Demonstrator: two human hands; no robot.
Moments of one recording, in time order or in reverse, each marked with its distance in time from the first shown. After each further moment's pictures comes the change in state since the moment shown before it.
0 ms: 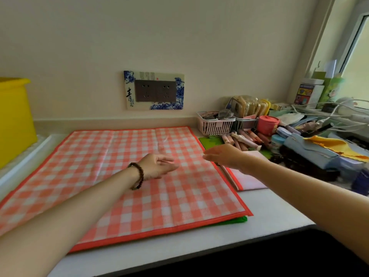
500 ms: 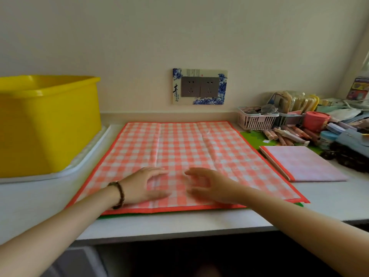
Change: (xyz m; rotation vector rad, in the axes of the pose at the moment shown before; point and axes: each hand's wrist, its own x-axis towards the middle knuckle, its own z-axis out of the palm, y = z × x) left_hand -0.129 -0.106 -0.095 0.581 -0.005 0.089; right_hand -0.052 -0.086 0.153 -0.077 -0.179 -0.402
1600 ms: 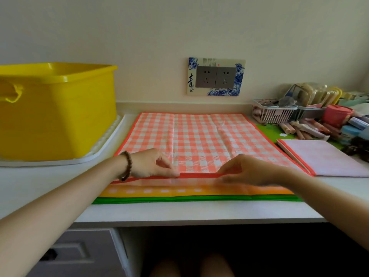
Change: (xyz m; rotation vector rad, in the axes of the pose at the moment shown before) left_hand -0.016 0.007 -0.043 -0.172 -0.193 0.022; right_hand -0.013 -0.012 -0.040 -0.040 -0.221 -0.007
